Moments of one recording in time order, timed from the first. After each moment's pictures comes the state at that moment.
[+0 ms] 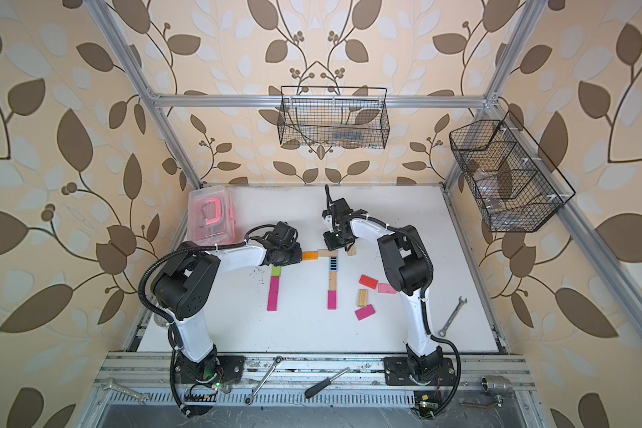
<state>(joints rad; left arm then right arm) -0.52 1.84 1.06 -0.23 0.02 -0.70 0.43 2.17 1.58 -0.60 -0.23 0.06</state>
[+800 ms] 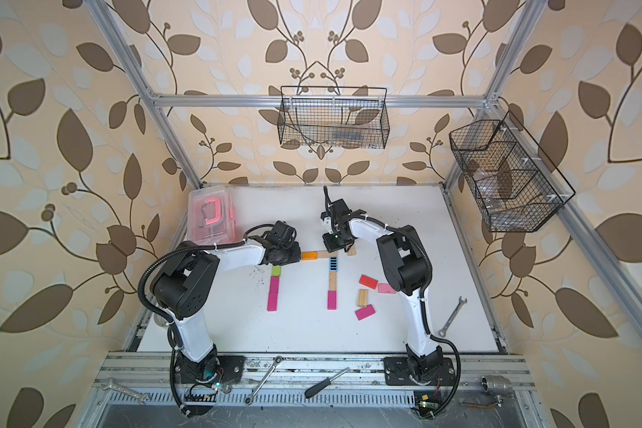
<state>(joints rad) -0.50 1.84 1.06 -0.23 0.03 -0.70 0.44 2.17 1.59 -0.62 -0.25 0.05</state>
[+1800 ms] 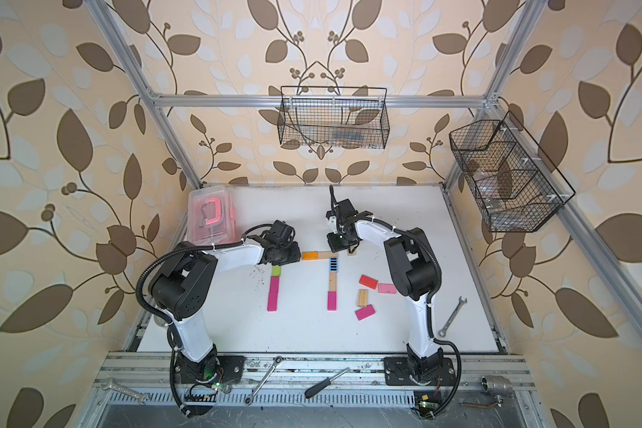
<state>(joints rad) -0.48 1.81 1.06 -0.26 0.04 -0.68 0.41 2.04 1.46 -0.57 -0.23 0.09</state>
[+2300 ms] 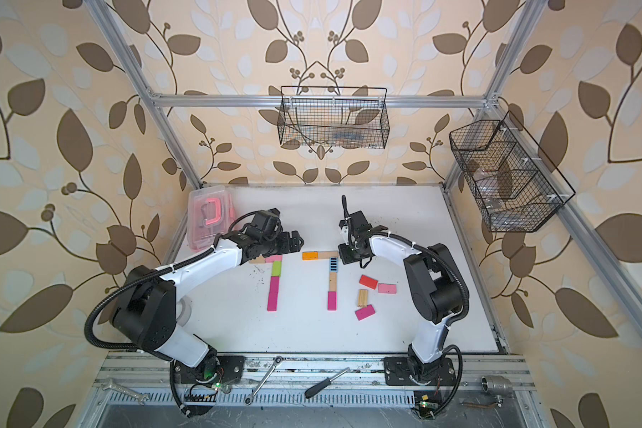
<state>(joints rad) -0.47 1.52 1.05 -0.36 0.14 -0.58 0.42 1.77 1.11 -0.49 -0.16 0.16</state>
